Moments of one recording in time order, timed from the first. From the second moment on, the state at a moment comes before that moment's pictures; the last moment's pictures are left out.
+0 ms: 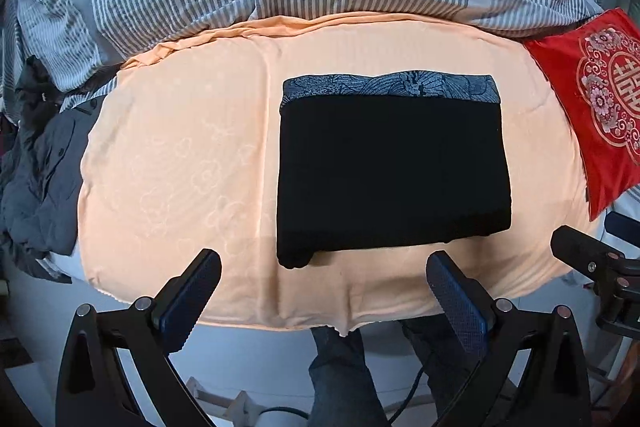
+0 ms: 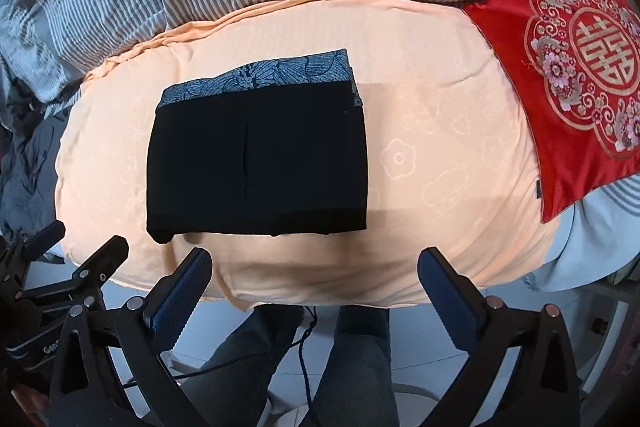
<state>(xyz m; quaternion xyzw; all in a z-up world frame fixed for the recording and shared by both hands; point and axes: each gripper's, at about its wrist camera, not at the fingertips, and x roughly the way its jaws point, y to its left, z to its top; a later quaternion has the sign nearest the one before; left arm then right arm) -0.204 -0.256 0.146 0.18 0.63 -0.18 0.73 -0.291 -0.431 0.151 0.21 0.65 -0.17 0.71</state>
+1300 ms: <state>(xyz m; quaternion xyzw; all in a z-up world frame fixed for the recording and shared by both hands) -0.211 -0.267 0.162 0.21 0.62 -0.19 0.73 -0.283 -0.431 0.166 0.20 0.65 -0.15 0.71</state>
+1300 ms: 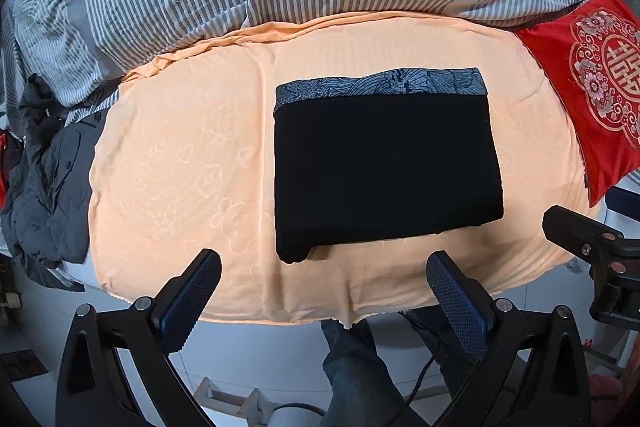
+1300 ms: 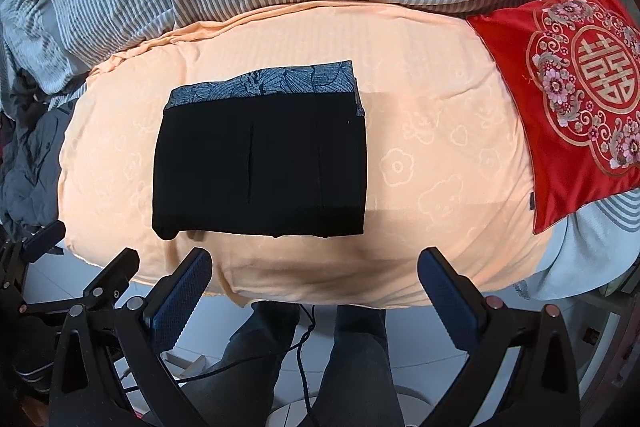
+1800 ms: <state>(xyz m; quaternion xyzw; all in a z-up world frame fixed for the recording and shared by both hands) -0.215 -0.266 0.166 0.21 0.62 -0.20 0.73 -0.282 -0.423 0.170 0.18 0.65 -0.15 0.72</state>
